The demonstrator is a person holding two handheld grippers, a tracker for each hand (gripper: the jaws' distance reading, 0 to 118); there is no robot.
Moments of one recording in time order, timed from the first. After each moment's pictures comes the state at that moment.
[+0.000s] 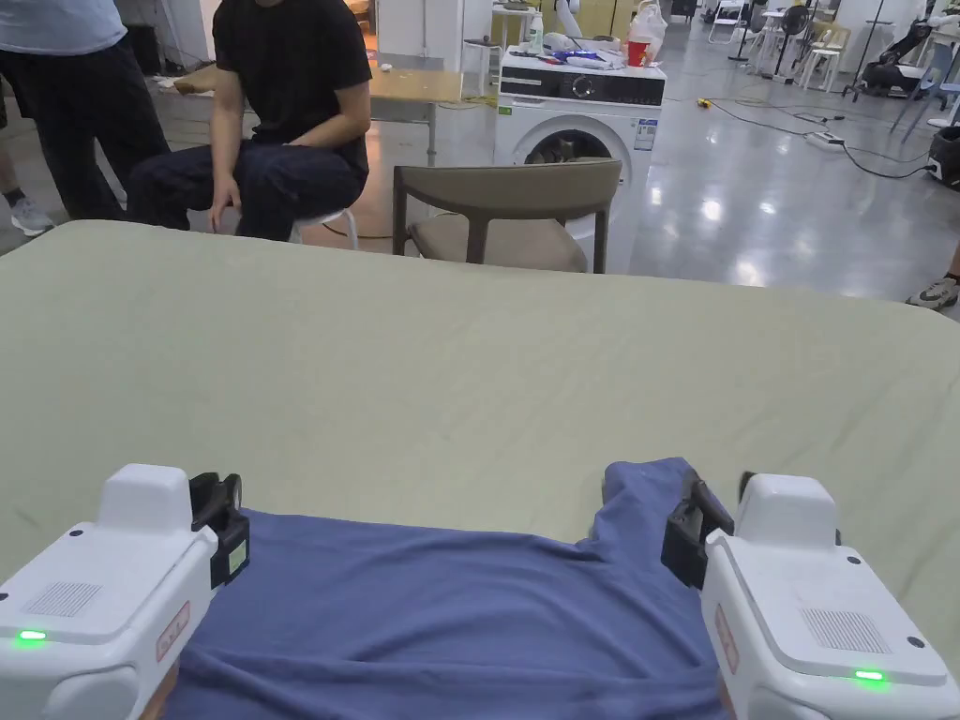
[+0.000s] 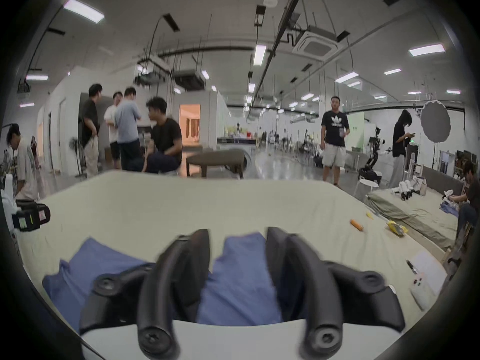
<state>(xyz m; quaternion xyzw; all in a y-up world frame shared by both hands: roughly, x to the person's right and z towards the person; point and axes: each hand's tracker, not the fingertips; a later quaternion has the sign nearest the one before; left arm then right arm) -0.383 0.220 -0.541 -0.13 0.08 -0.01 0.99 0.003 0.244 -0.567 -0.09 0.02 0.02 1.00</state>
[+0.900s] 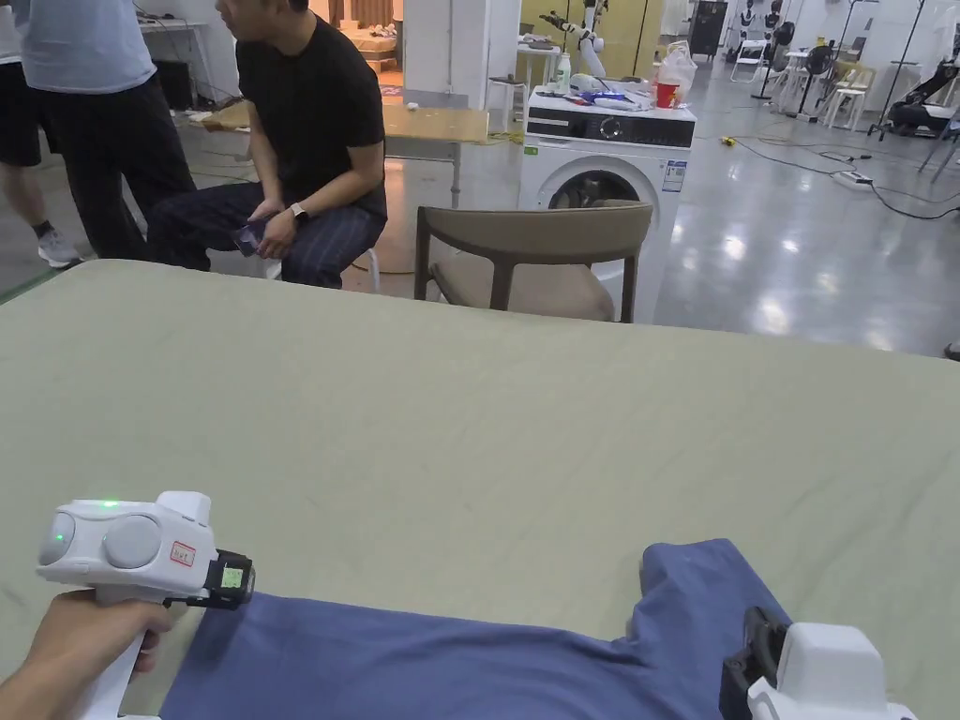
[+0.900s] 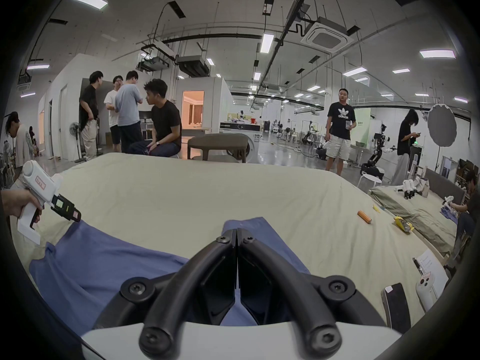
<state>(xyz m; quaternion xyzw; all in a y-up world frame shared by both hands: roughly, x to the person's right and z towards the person) -0.492 0.133 -0.749 -0.47 0.05 0.07 0.88 0.011 0.202 -0.602 -0.16 0.02 0.05 0.99</state>
